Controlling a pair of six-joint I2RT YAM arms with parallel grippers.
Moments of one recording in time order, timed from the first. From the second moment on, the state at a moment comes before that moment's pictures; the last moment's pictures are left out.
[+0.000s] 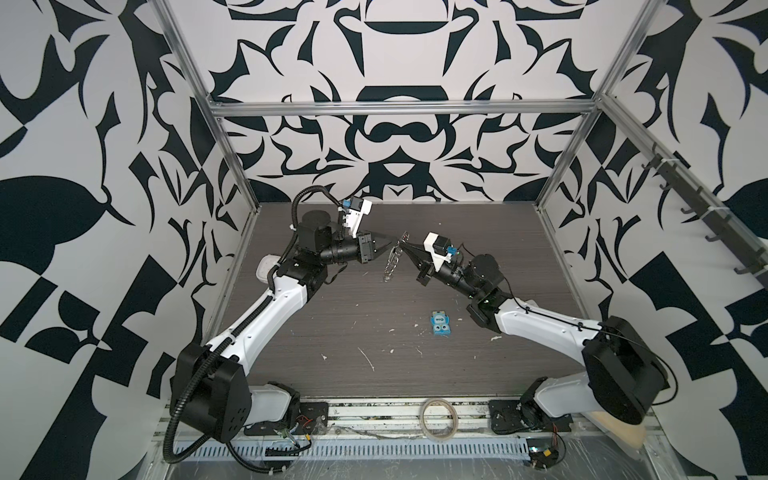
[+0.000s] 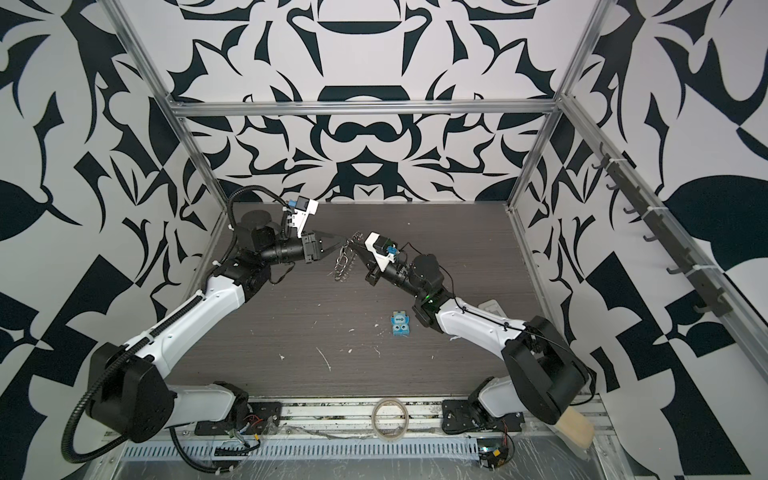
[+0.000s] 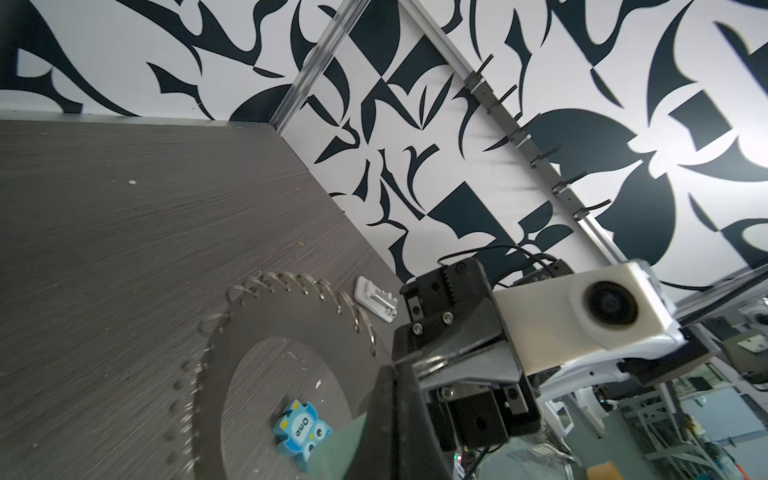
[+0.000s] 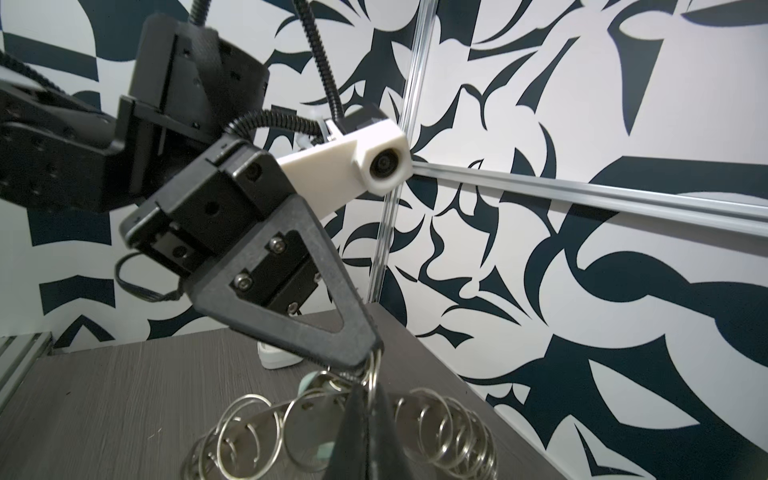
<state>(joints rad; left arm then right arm) -0.41 1.34 1.04 0.19 0.92 -0.68 0.67 1.42 0.75 0.93 -0.40 -0.09</state>
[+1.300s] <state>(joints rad) -0.40 1.37 1.30 0.57 0.69 -0.92 0.68 1.82 1.47 1.25 -0.39 0.38</state>
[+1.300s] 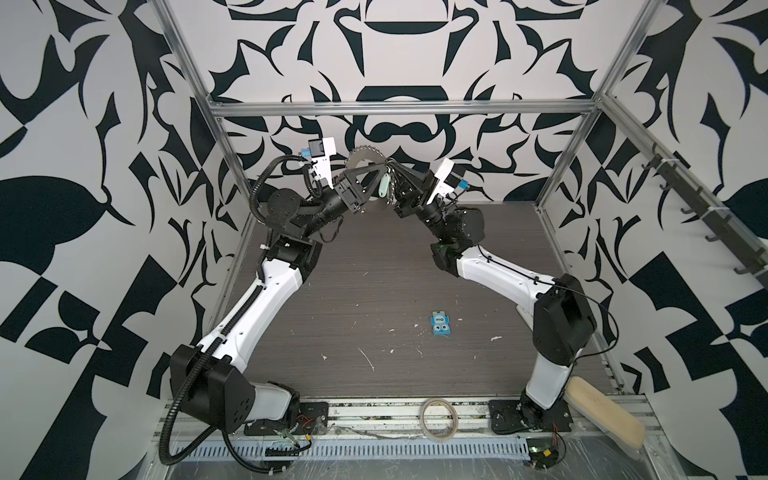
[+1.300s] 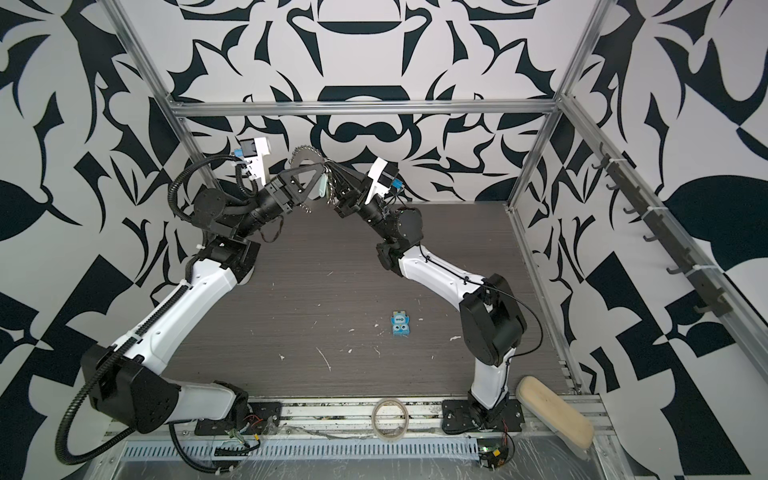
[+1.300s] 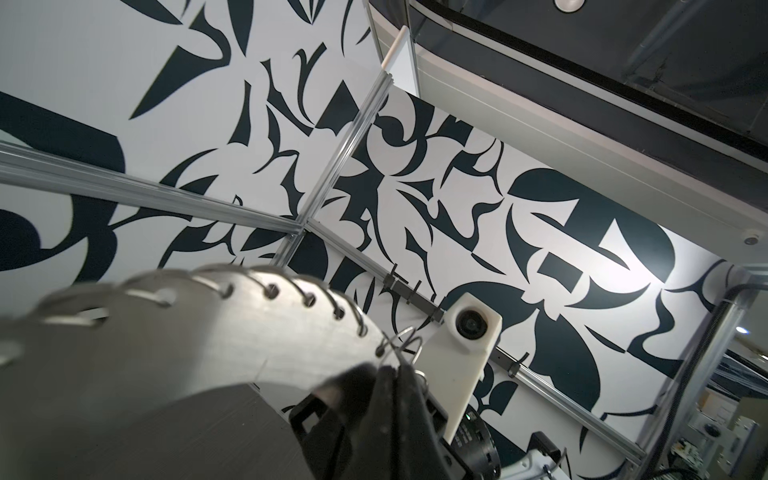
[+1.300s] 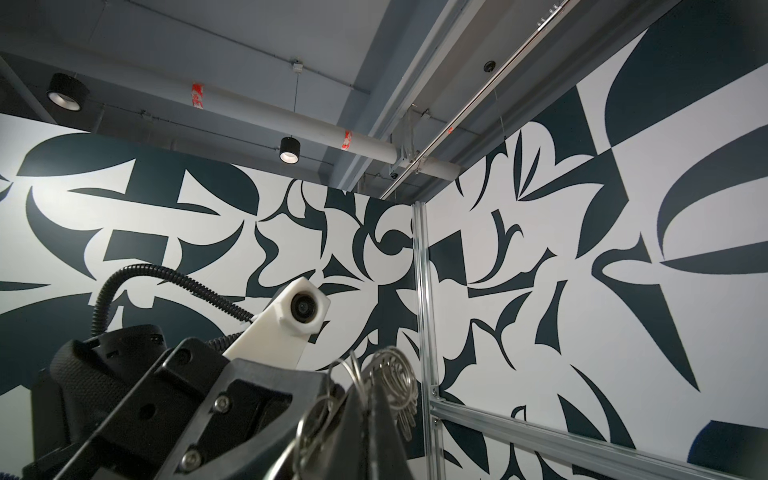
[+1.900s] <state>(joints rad) -0.42 1.41 1.69 -0.24 0.55 -0.36 0.68 1.70 1.39 1.05 -0.39 0.39</state>
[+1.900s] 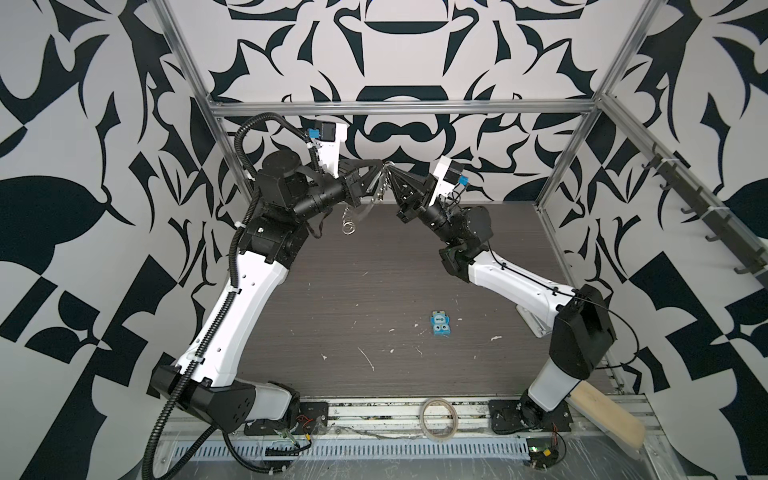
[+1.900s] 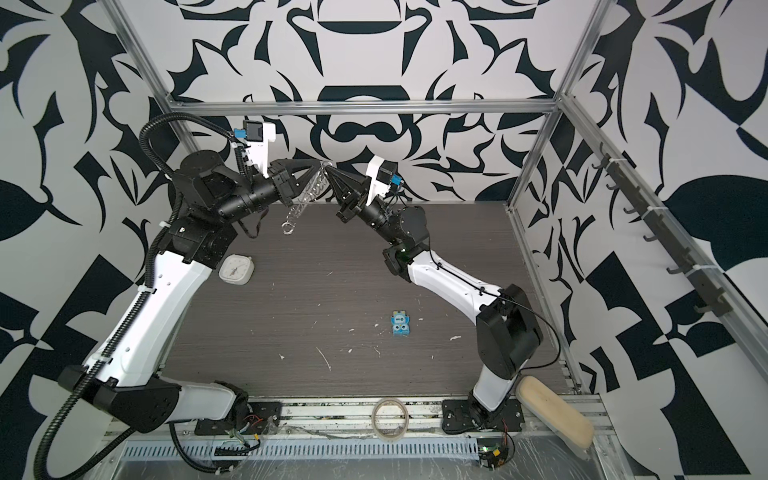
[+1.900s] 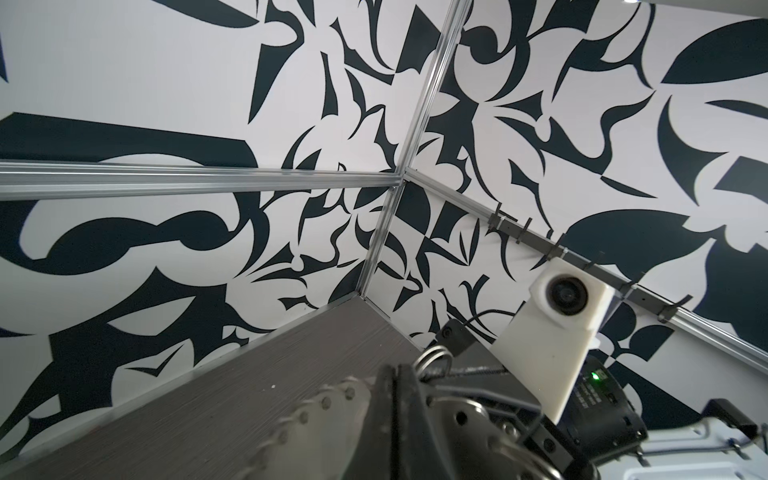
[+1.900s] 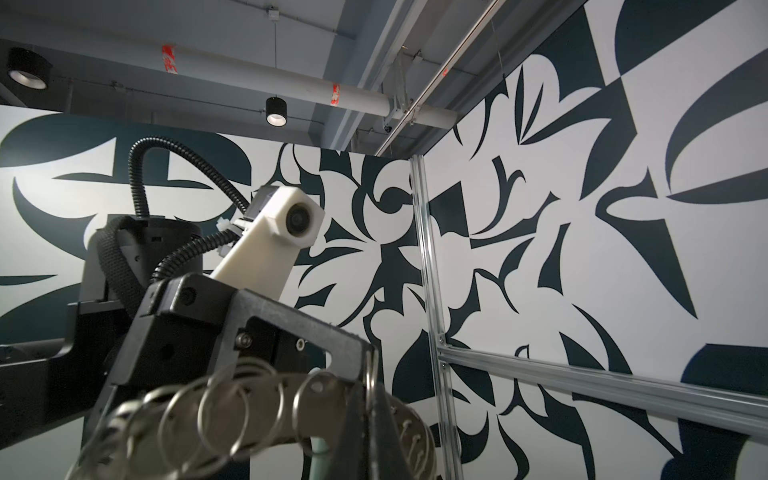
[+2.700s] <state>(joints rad) -0.45 1.41 1.59 -0.33 0.55 -0.39 0.66 1.55 1.15 0.82 -0.36 0.12</state>
